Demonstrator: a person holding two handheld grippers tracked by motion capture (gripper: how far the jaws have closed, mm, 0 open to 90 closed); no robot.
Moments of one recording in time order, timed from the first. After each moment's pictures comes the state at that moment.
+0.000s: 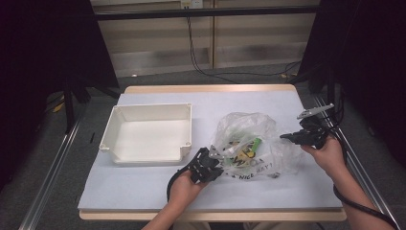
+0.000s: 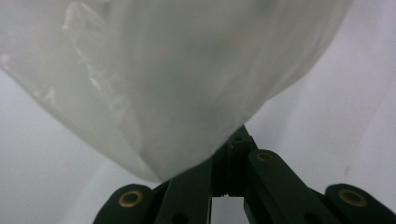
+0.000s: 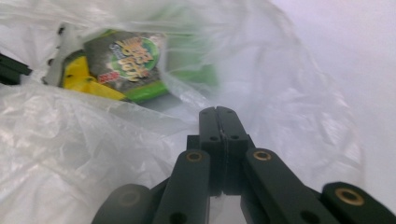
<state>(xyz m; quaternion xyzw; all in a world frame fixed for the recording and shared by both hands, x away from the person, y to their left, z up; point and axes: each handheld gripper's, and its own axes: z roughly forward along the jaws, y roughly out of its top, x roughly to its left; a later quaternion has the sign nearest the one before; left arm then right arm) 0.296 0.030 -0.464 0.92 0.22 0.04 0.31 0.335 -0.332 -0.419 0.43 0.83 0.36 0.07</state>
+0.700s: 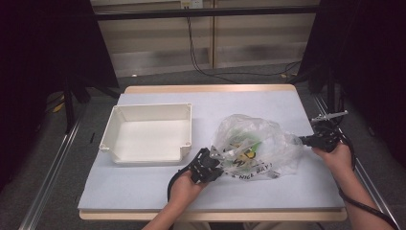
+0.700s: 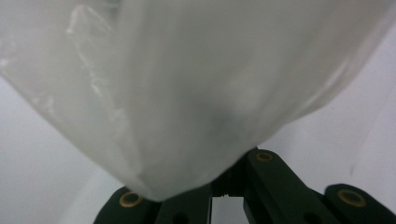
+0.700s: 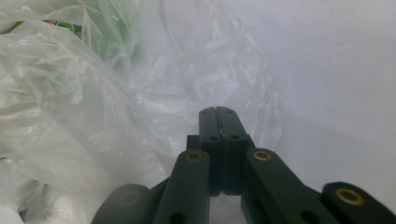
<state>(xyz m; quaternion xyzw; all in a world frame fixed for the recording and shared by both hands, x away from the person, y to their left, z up) 0.296 0.029 -0.467 0.92 0.22 0.04 0.31 0.339 -0.386 -0.458 0.50 0.79 0.35 0.08</state>
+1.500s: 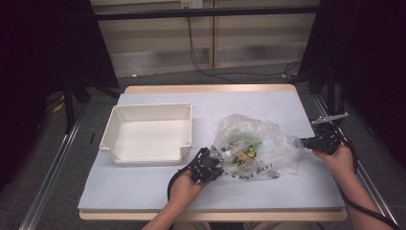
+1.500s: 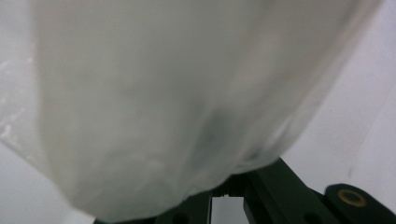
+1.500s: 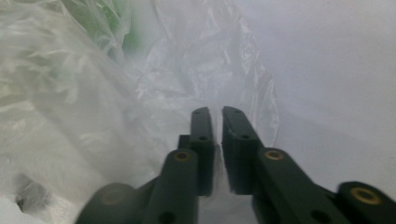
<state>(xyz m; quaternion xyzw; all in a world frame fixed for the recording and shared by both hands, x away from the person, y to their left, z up) 0.296 0.028 -0.465 0.92 0.22 0.05 0.31 0.331 -0.383 -0.456 0.50 0.79 0.34 0.09</state>
